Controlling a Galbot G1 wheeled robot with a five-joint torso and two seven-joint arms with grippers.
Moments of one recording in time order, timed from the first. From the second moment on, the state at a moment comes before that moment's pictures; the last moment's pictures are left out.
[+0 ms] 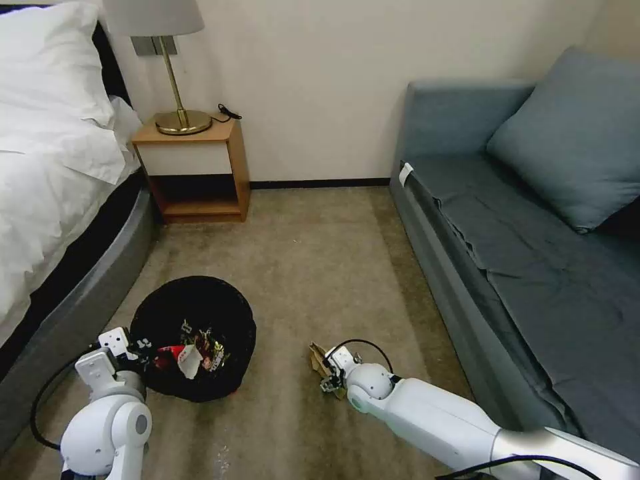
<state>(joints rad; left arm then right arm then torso) 1.43 -1.47 -0.81 -2.11 -0.43 0.64 -0.36 -0.58 1.21 -0.73 1.14 0.72 -0.53 0.32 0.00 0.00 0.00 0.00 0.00</state>
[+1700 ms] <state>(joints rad) 1.42 -1.48 -0.77 -2.09 -0.42 0.64 -0.36 -0.41 1.18 -0.64 1.83 1.04 -0.40 0.47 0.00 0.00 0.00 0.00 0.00</state>
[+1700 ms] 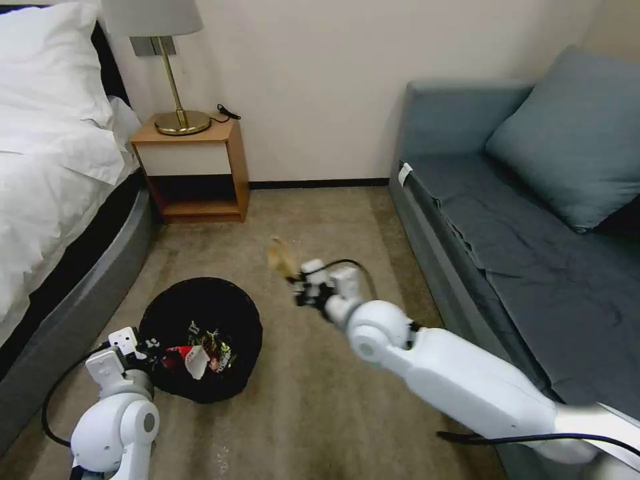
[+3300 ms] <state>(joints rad) 1.43 -1.51 -0.75 -2.12 -0.40 0.64 -0.36 -0.35 1.32 -0.82 1.69 0.97 -0.34 0.53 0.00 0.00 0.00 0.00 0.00</state>
